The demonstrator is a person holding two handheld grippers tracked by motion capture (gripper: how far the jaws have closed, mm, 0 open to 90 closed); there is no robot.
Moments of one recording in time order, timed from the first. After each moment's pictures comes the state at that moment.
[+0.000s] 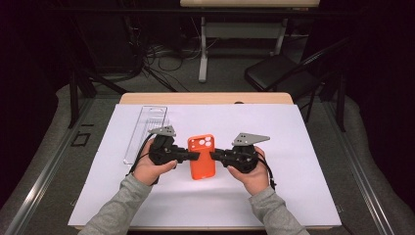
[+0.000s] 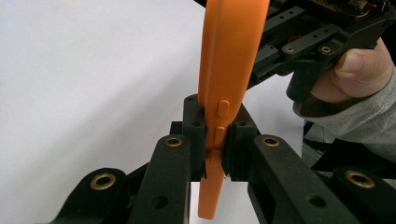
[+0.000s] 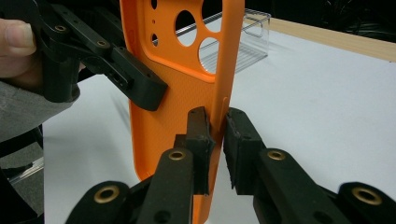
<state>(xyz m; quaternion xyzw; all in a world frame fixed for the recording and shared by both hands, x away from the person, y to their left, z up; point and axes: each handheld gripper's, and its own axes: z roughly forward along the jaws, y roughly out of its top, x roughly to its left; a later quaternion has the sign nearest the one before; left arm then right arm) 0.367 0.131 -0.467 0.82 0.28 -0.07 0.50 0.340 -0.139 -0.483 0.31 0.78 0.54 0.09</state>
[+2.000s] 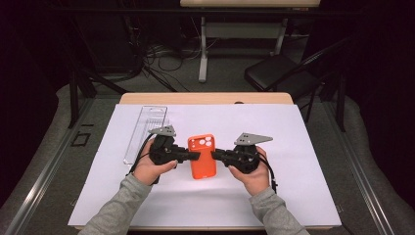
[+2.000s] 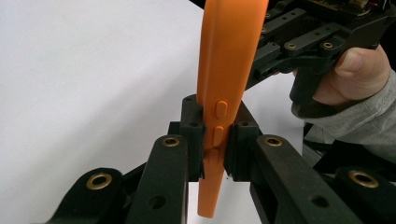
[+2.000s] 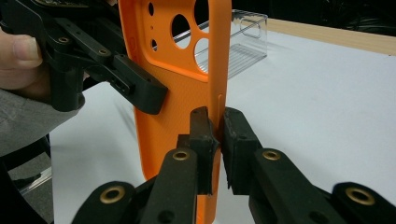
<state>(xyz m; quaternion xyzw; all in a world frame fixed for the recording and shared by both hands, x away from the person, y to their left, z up) 0.367 0.130 -0.468 0.82 0.27 -0.07 0.50 0.338 -0.142 -0.483 0.33 0.76 0.55 0.08</state>
